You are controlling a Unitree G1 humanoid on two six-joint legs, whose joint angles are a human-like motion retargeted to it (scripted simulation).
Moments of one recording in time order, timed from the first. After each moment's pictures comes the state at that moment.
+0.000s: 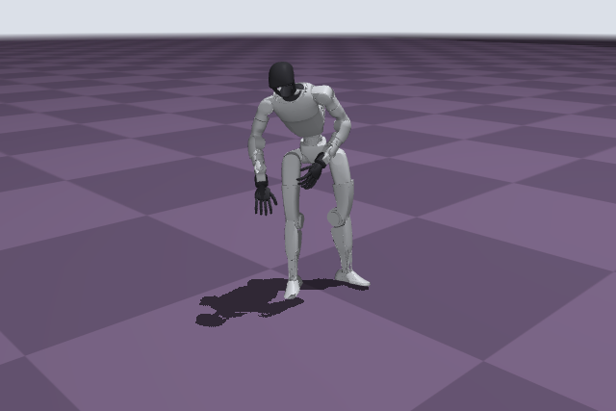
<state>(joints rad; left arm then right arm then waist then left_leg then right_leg) -0.34 0.28 -0.61 0.21 -0.13 -0.22 0.22 -0.79 -0.62 0.67 0.67 -1.00 0.10 0.02 -0.17 0.18 0.52 -0.25 0.14 0.98 -0.09 0.12 -0.26 -0.44 -0.10 -0.20 -0.08 0.29 0.26</state>
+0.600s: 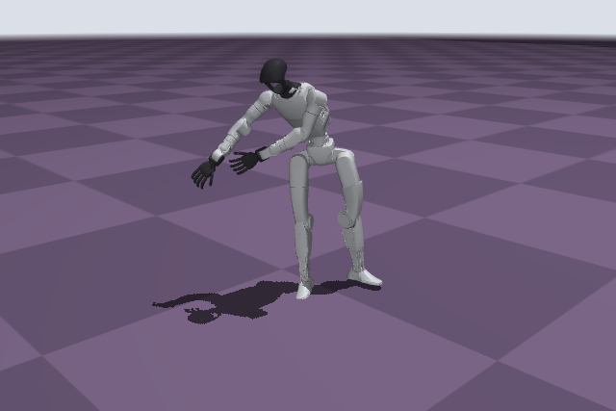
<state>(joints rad) -1.23 -0.19 -0.93 0.84 -0.36 -0.09 0.37 -1.22 -0.89 0.96 1.18 -0.71 0.12 0.03 -0.40 0.09 0.52 -0.07 0.16 1.13 -0.07 0.11 -0.25 -0.38 -0.06 -0.07 -0.05 0.23 0.26</state>
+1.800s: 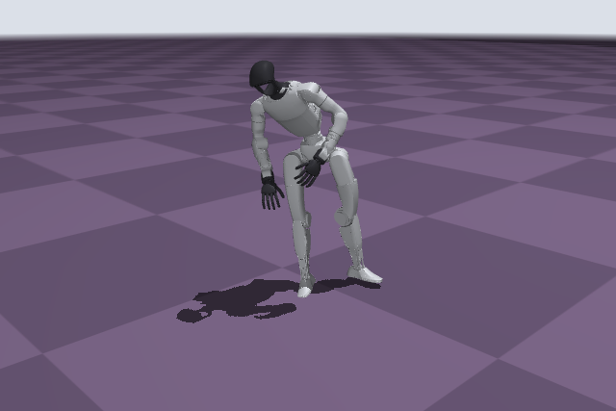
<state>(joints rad) -0.32 0.48 -0.61 0.19 -0.11 -0.23 0.17 -0.69 -0.45 0.68 0.56 -1.17 0.17 -0.07 -0.19 0.24 0.52 -0.07 0.21 1.13 -0.08 0.15 -0.25 -0.36 0.00 -0.06 -0.08 0.24 0.26</state>
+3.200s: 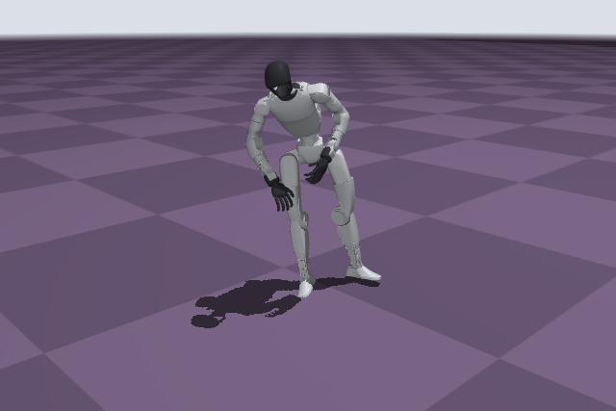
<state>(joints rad) -0.15 0.30 -0.50 0.11 -0.24 -0.26 0.08 -0.69 -0.63 0.86 0.51 -1.07 -0.01 0.00 -0.13 0.18 0.52 -0.15 0.24 1.05 -0.09 0.17 -0.26 -0.39 -0.01 -0.26 -0.03 0.19 0.26</state>
